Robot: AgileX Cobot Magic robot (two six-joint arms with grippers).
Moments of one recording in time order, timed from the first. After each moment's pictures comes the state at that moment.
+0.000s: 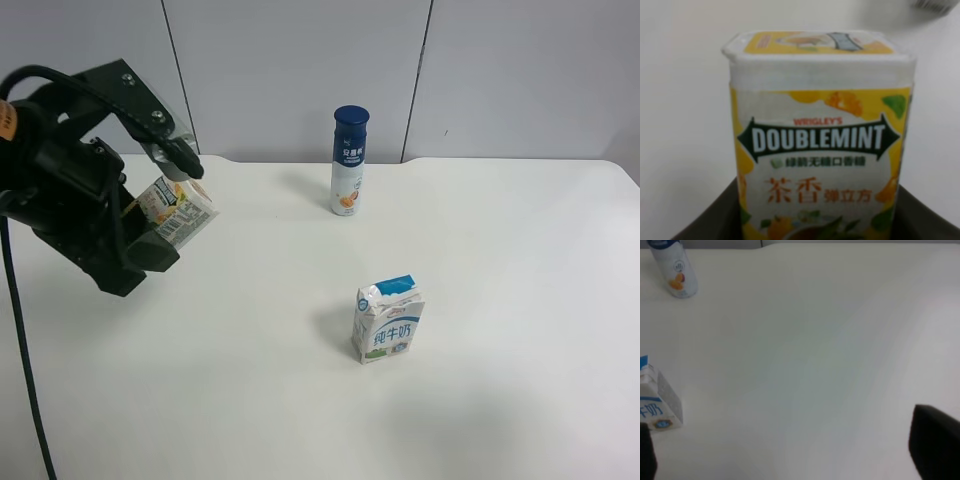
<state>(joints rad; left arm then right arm) -0.61 1.24 -0.86 -0.05 0.69 0.34 0.06 0.00 -0.50 0.03 1.07 -0.05</state>
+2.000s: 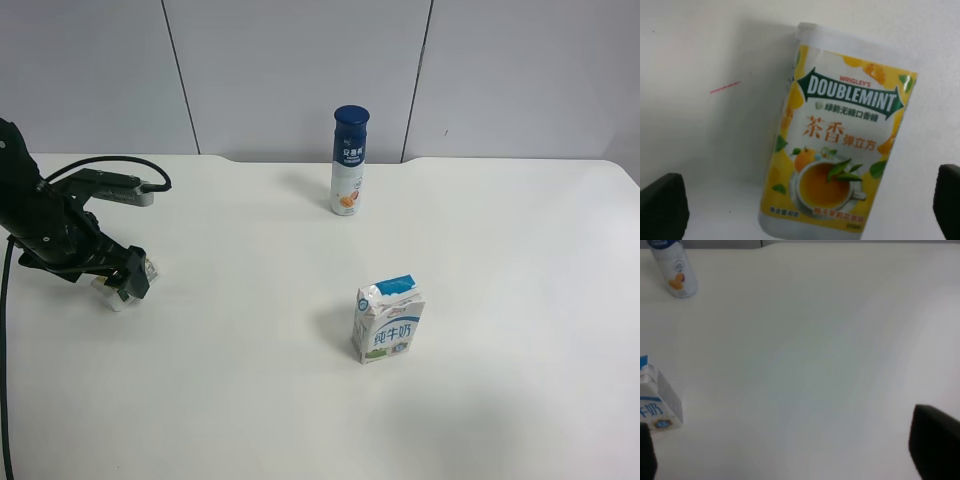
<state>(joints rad) -0.08 1.79 -0.86 -0.16 0.44 0.33 0.06 0.00 -0.50 0.03 1.07 -0.05</state>
